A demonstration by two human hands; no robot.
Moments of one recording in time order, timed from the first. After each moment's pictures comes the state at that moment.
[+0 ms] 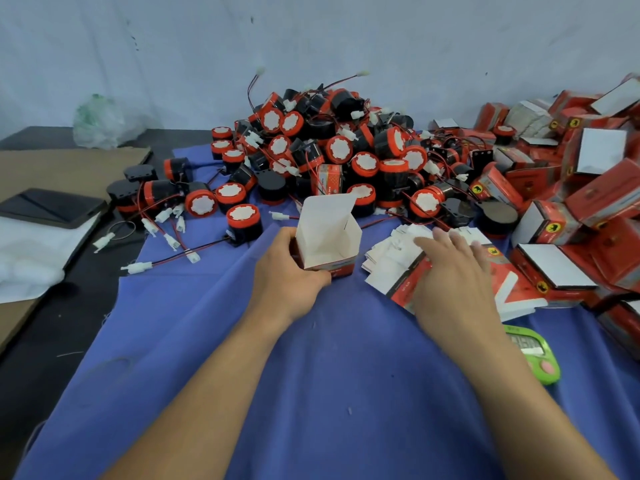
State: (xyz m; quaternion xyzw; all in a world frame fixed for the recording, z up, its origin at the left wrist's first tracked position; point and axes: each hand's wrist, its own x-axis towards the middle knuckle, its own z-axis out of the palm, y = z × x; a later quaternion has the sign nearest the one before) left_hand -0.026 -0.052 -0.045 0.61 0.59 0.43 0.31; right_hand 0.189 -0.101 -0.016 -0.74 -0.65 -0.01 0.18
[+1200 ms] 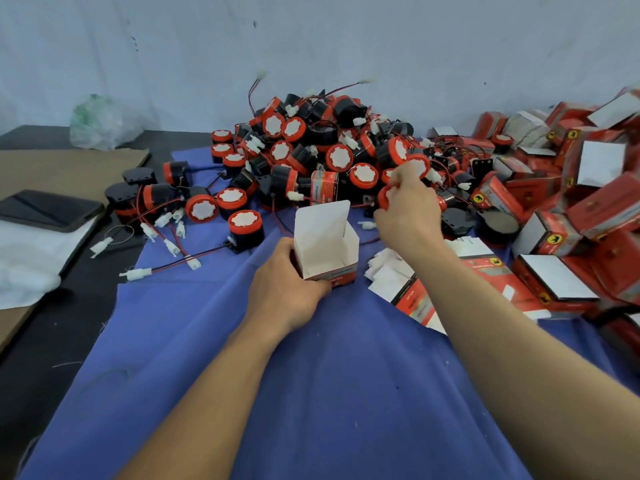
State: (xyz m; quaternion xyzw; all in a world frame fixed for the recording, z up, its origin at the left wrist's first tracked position) left_hand -0.033 -0.050 -0.039 0.61 0.62 0.37 0.31; right_hand 0.164 0.015 0.015 -0.70 -0.60 0.08 0.38
